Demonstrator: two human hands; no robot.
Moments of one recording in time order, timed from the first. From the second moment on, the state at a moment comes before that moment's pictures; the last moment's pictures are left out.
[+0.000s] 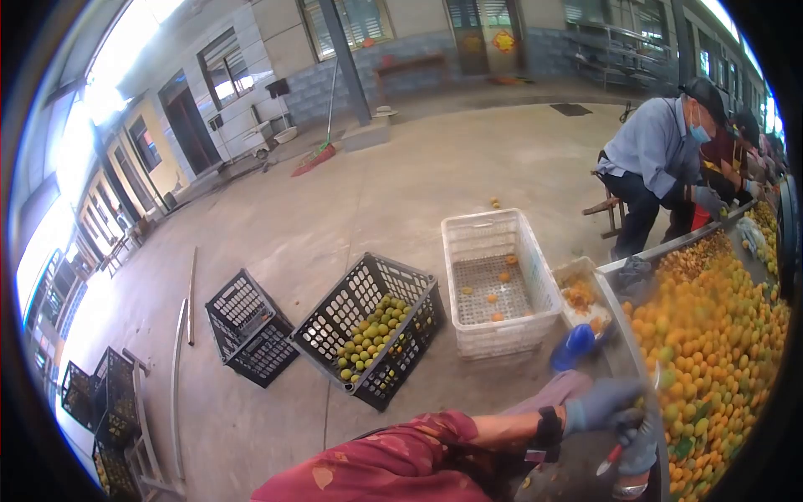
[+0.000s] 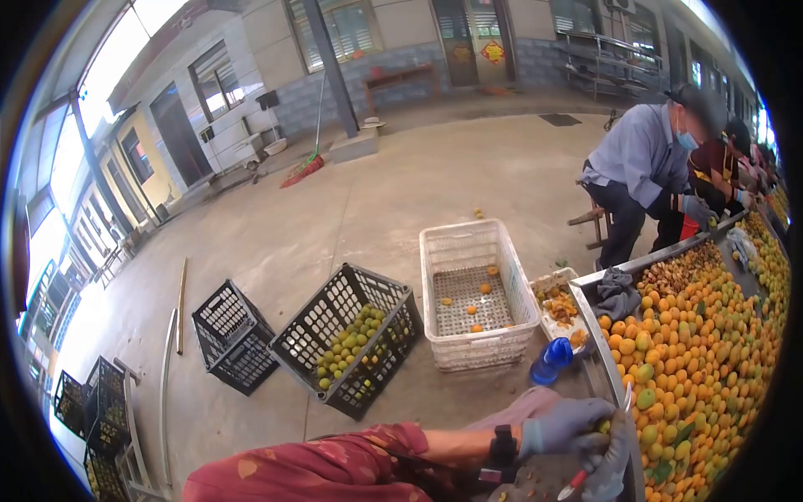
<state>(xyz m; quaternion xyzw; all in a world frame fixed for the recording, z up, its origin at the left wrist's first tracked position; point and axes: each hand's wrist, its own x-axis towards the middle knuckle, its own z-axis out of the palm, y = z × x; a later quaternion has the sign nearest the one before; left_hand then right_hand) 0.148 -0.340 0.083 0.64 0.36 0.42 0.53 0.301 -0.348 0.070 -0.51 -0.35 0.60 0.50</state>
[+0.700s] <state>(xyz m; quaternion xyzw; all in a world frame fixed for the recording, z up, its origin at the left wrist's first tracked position) -0.090 -0.498 0.204 0.52 0.51 0.68 0.08 0.147 -0.385 0.181 -0.18 -0.54 0.75 0.32</state>
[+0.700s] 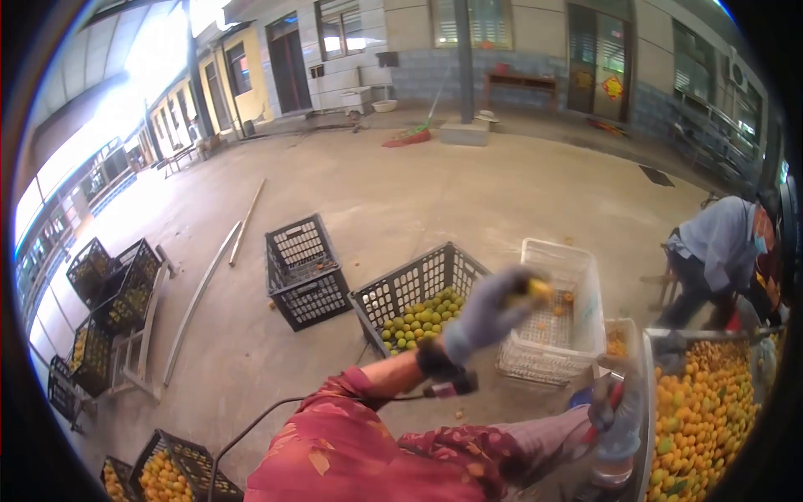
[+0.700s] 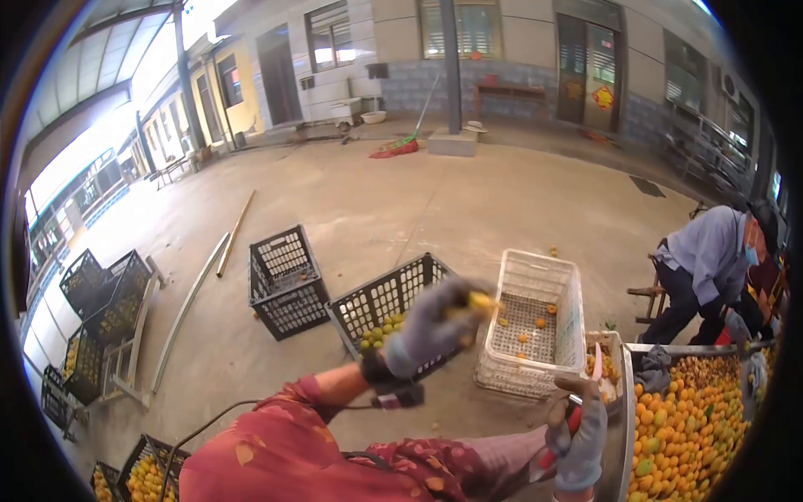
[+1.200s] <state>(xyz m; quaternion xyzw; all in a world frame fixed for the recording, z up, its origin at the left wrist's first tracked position) -0.180 -0.501 0.245 0.42 0.52 0.72 -0.18 0.268 -0.395 0.150 -0.31 -0.51 0.69 0.42</state>
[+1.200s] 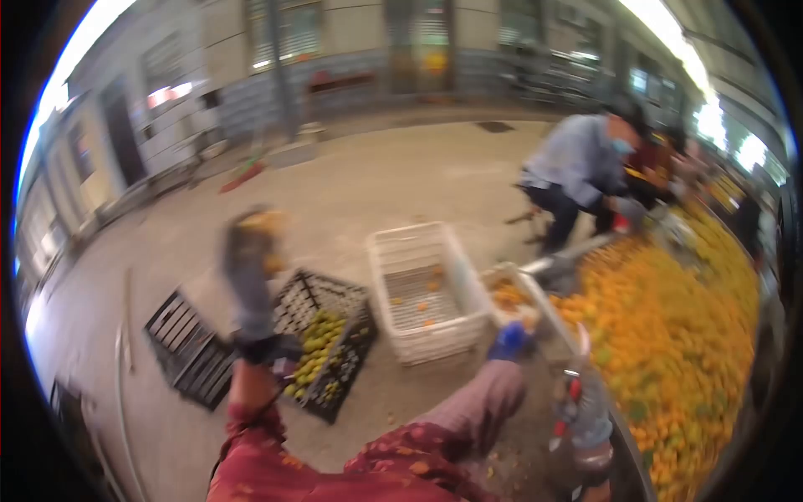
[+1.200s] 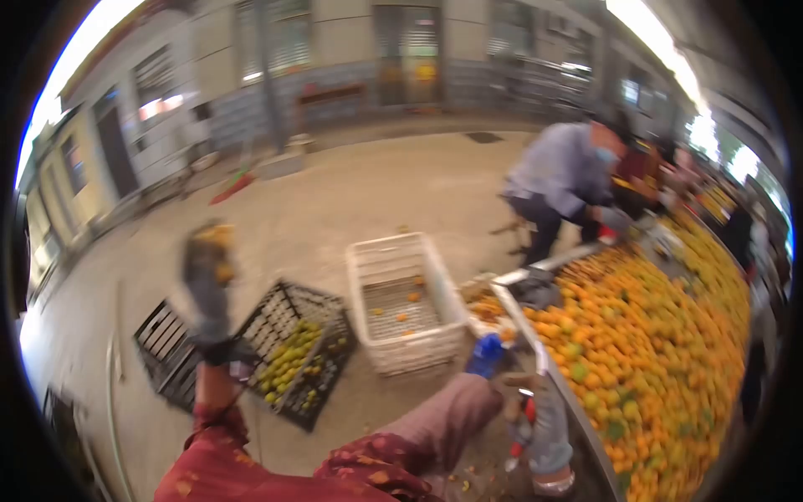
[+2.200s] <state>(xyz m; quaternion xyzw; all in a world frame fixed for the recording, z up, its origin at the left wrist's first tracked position) -0.022 -0.348 0.200 0.65 0.47 0.45 -0.40 0.374 -0.419 0.138 -0.39 -0.40 0.63 0.54</state>
